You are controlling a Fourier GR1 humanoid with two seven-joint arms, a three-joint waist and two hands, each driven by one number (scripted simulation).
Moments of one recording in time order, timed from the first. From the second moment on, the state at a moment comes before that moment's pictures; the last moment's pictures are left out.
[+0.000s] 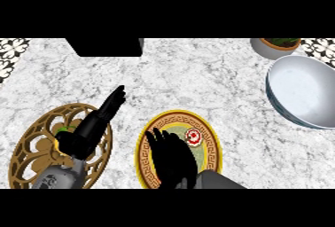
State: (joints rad) left arm -0.14 0.23 -0.26 -1.56 0.13 -0.04 0.03; right arm -0.53 -0.07 0.87 -1.61 0.35 0.25 1.12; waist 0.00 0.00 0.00
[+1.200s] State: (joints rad) left arm -0.13 0.17 -0.22 -1.61 0.07 -0.07 0.09; right arm -0.35 -0.02 0.81 -1.44 0.62 0.24 0.99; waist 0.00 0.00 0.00
